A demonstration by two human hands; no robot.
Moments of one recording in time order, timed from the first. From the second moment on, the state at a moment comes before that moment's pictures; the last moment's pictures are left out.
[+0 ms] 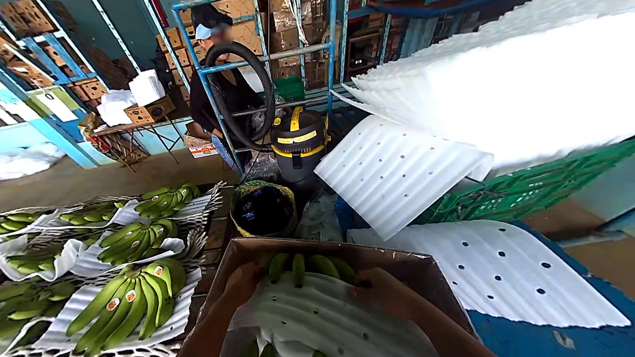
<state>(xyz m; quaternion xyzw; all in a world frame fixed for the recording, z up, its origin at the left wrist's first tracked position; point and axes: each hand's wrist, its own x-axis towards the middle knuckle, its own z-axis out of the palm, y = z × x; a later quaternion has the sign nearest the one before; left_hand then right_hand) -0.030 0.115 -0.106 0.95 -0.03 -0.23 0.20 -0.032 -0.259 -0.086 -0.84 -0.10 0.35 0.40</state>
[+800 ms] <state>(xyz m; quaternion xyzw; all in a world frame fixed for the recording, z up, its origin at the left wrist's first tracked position) 0.018 0.125 -0.123 0.91 -0.10 -0.32 0.23 -0.055 -0.287 -0.134 -0.84 0.02 0.38 0.40</state>
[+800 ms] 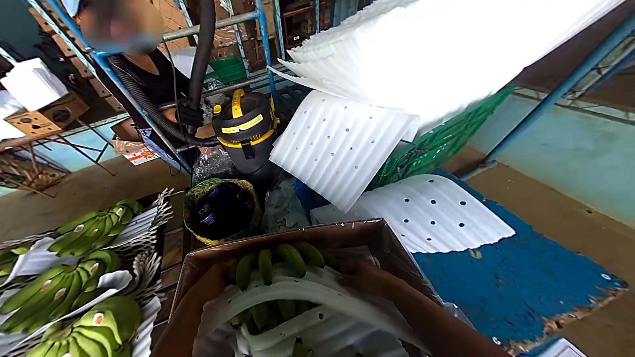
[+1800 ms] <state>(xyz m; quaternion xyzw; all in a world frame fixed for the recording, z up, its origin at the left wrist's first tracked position) -0.023 0.076 -0.118 0.82 0.12 -0.20 0.52 -0.030 -0.275 -0.185 -0.84 0.08 0.19 0.50</state>
